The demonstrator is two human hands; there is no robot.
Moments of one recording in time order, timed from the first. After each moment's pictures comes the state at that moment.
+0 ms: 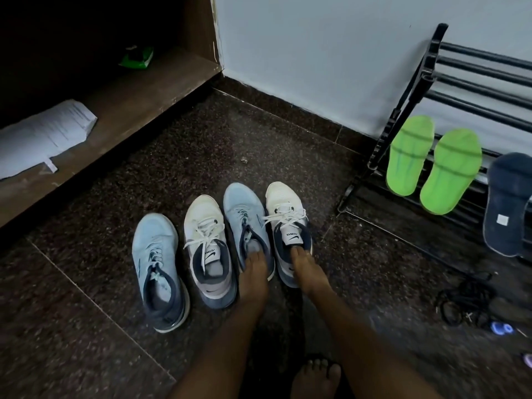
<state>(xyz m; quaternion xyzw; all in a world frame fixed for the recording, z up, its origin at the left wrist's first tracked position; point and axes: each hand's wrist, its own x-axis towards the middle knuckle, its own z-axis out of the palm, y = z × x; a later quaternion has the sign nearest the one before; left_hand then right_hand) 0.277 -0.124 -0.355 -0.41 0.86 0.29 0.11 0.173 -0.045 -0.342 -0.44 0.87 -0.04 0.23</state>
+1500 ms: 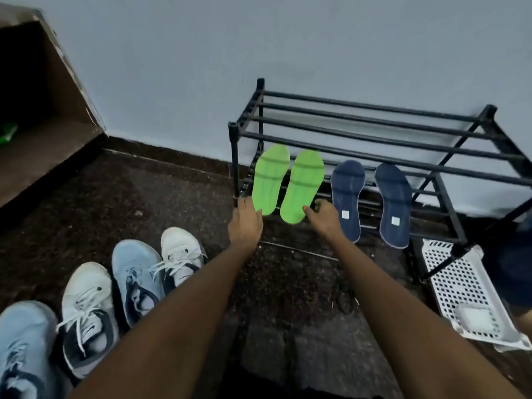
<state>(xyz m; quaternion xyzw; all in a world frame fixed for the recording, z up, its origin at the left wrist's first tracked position) 0.044 -0.024 -0.213 -0.27 0.92 0.27 -0.06 -0.042 0.116 -0.205 -0.07 0.92 -0.37 0.11</state>
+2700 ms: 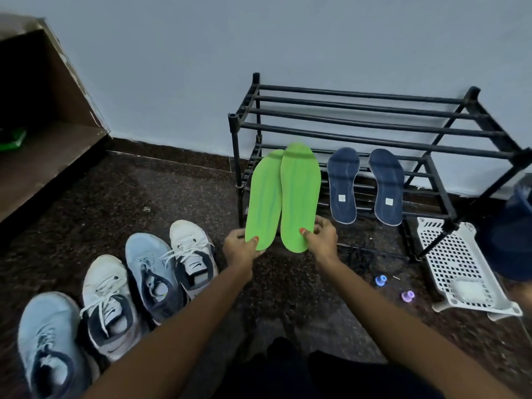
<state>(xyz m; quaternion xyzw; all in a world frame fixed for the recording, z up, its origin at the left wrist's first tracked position) 0.125 0.007 -0.218 -0.45 0.55 0.69 -0.12 0.063 0.132 -0.202 0.06 0.80 -0.59 0.11</state>
